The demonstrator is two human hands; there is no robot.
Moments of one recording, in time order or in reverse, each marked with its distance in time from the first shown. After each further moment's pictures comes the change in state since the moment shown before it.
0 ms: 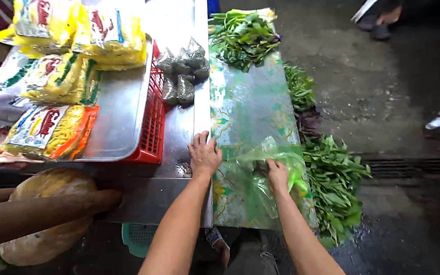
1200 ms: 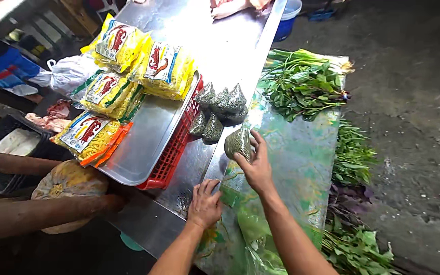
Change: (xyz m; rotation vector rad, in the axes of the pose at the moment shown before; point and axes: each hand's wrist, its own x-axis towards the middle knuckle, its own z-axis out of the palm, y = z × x) left_hand -0.001 -0.004 0.011 0.049 0.214 0.045; right_hand 0.002 -0.269 0.116 0.082 -0.754 -0.683
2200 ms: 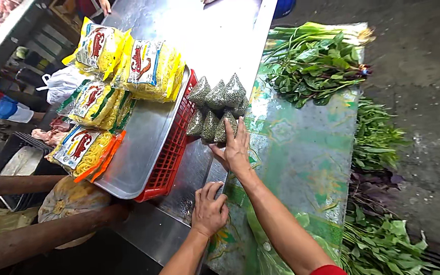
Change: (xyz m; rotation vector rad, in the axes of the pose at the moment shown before) left_hand -0.001 -0.003 0.004 0.049 0.027 0.020; right_hand 0.053 0.086 0.063 -0.768 0.056 -0.218
